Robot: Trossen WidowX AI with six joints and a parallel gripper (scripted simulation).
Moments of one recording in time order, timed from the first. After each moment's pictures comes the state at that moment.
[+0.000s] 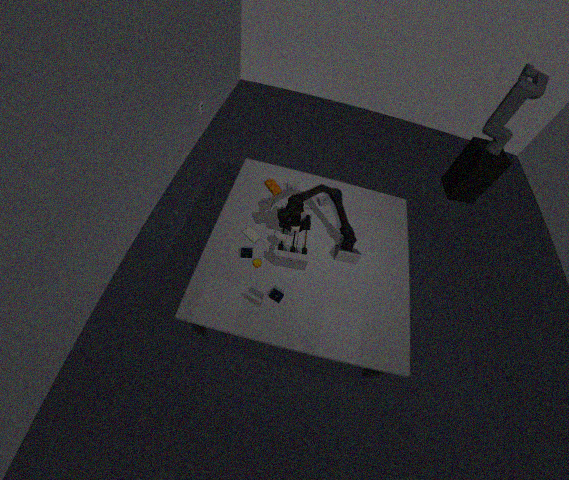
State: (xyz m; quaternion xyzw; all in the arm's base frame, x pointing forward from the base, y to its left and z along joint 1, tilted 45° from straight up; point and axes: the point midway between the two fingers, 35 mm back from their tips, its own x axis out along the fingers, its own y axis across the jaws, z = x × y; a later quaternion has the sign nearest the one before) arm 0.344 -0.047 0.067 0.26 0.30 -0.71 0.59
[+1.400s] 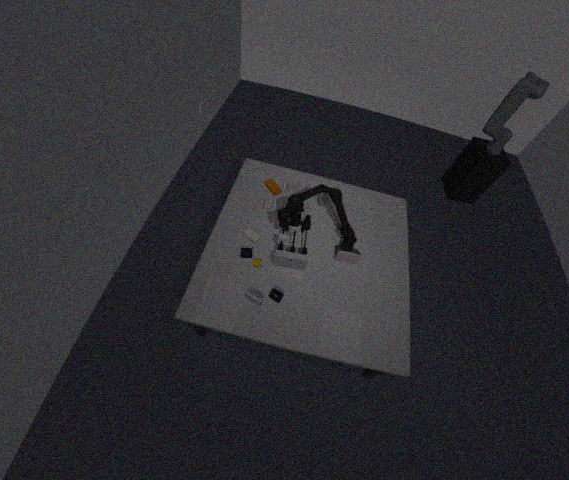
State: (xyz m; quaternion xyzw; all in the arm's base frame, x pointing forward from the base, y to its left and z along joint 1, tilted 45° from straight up) arm 0.344 -0.047 0.067 0.26 0.30 -0.71 0.59
